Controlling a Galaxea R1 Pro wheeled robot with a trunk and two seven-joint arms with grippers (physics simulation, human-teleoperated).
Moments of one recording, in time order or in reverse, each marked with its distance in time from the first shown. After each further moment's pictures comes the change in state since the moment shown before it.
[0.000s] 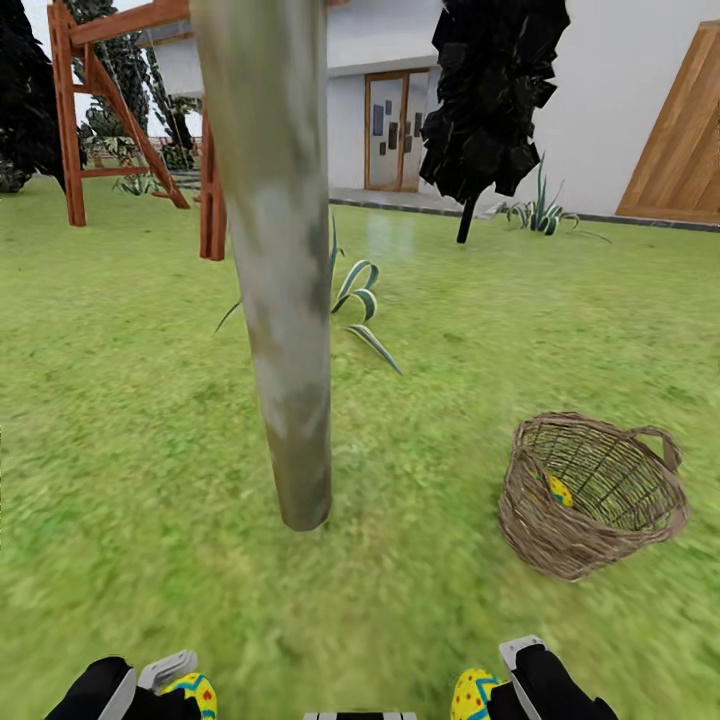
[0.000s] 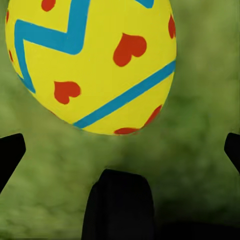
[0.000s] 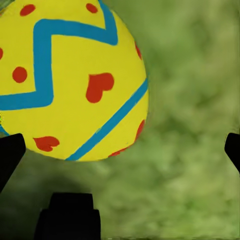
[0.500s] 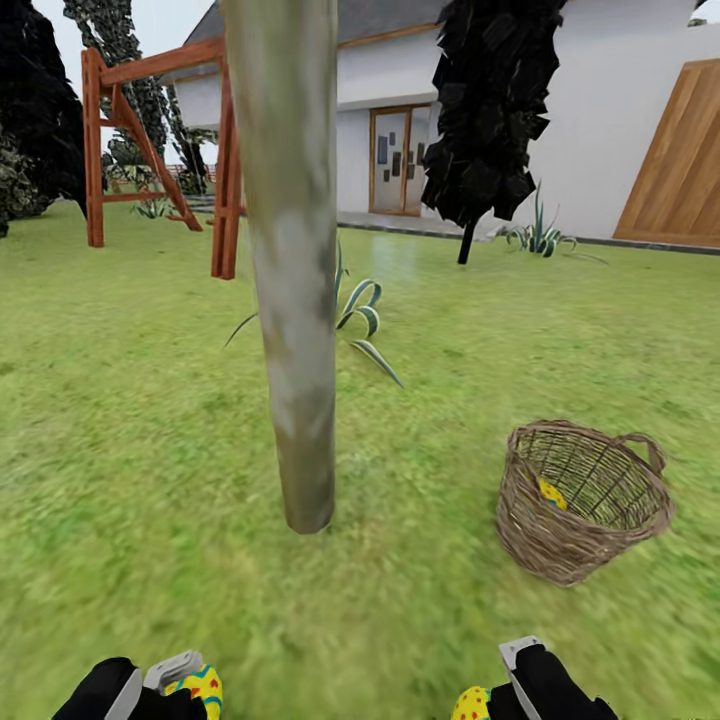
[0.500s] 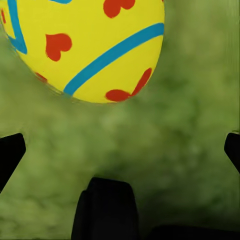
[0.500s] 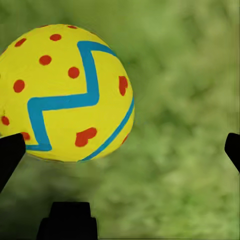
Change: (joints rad) left arm 0.000 -0.015 0.002 -0.001 -0.001 0.001 0.000; right arm 0.000 0.000 0.000 0.002 0.000 0.000 -0.002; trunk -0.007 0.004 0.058
